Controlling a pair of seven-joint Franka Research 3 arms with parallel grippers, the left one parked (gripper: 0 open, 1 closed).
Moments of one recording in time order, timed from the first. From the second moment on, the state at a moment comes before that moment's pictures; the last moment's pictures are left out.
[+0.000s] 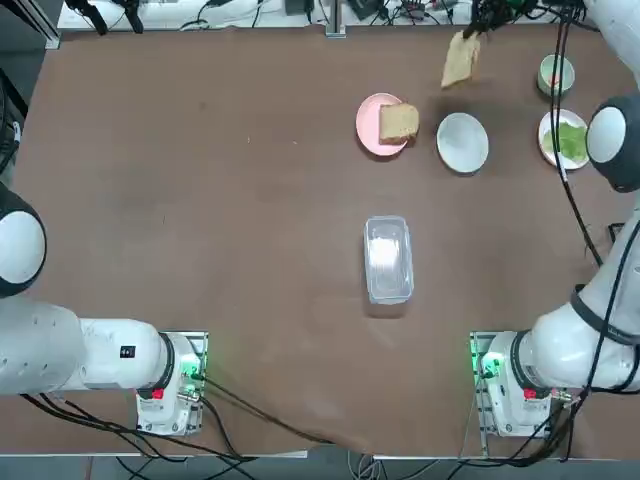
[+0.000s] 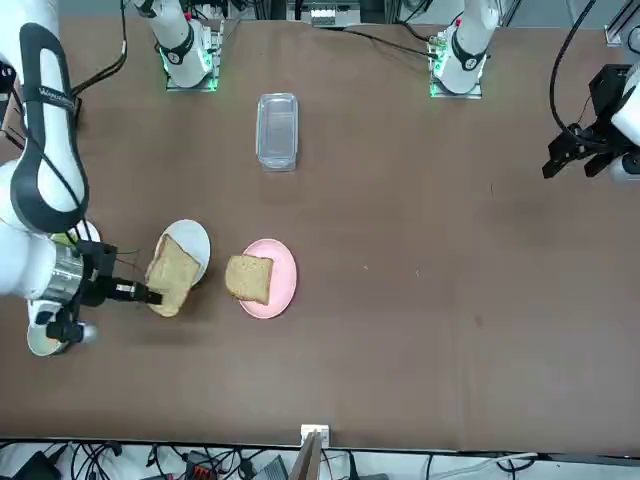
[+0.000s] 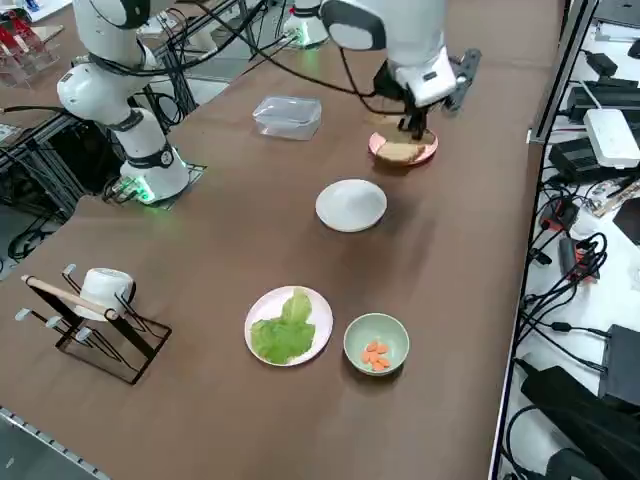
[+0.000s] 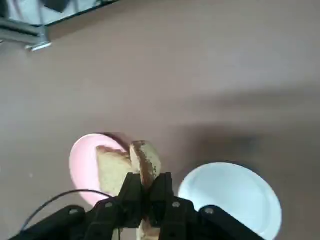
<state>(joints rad) -0.07 0.57 0.09 -1.35 0.36 1.93 0.02</state>
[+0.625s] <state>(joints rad) -0.09 0.39 0.08 -1.86 0.52 2.41 0.06</state>
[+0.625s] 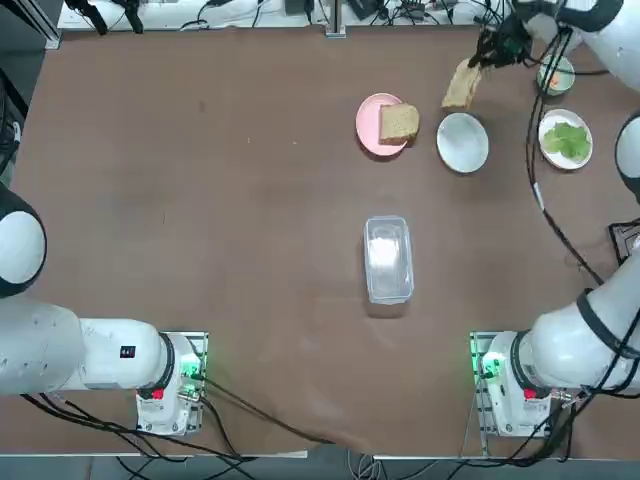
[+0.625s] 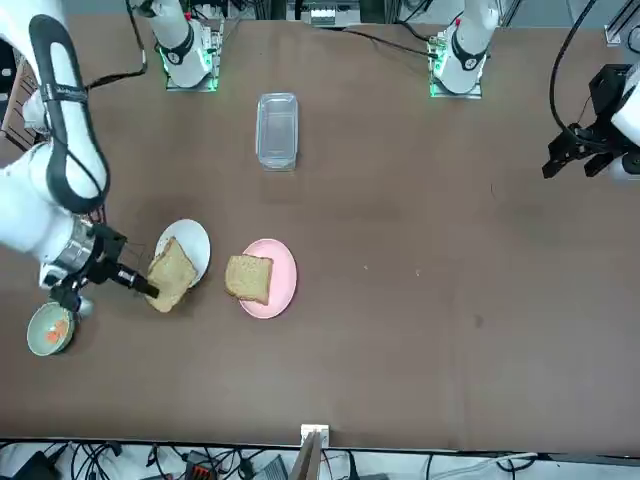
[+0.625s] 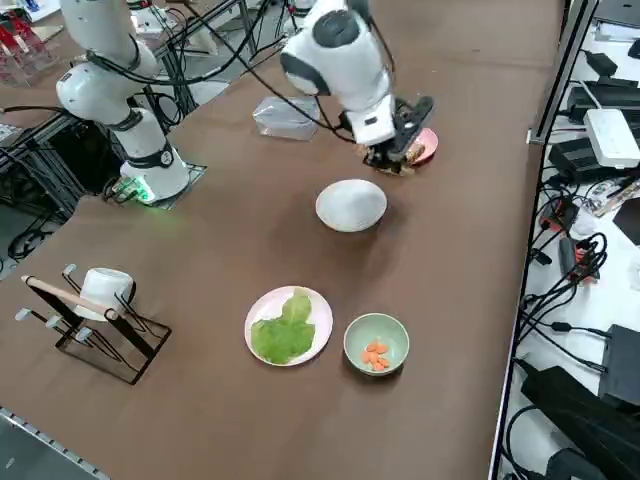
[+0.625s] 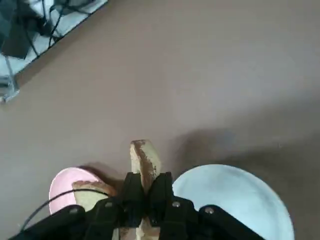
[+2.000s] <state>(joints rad) -0.09 0.28 0.08 -2.13 0.61 2.53 0.07</state>
